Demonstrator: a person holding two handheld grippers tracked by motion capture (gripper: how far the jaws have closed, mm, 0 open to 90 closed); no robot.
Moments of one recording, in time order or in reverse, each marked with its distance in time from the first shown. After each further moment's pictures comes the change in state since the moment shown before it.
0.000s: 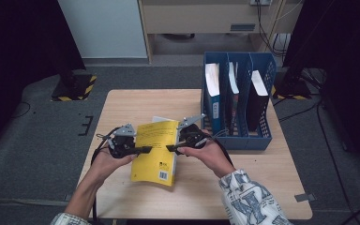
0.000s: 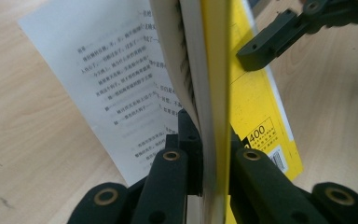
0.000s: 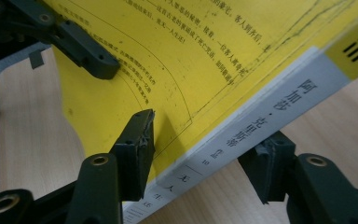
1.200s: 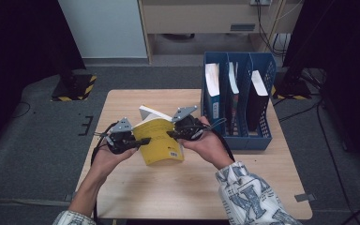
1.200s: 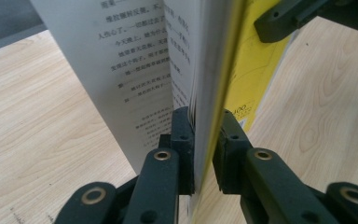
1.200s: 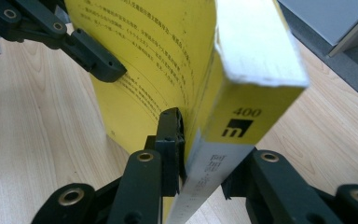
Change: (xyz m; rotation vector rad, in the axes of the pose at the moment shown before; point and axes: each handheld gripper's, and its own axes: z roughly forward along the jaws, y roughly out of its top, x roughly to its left) left arm 0.007 0.003 -0.003 -0.110 0.115 -0.004; right arm 0.009 0.037 -0.018 0.008 -0.156 -0.191
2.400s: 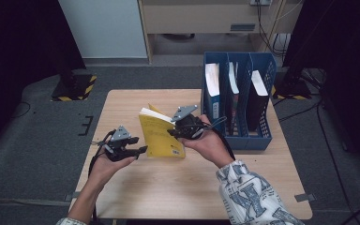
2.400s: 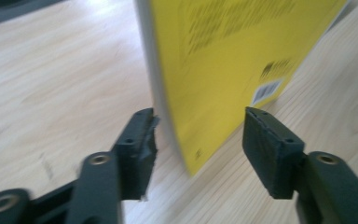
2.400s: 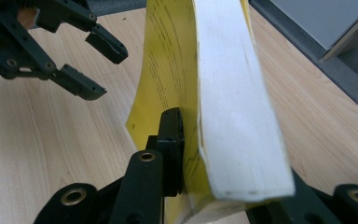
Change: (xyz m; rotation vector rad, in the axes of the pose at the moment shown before) left arm 0.002 -0.041 0.007 0.070 0.150 -0.041; right arm -0.003 0.001 -0.001 -0.006 -0.014 -0.018
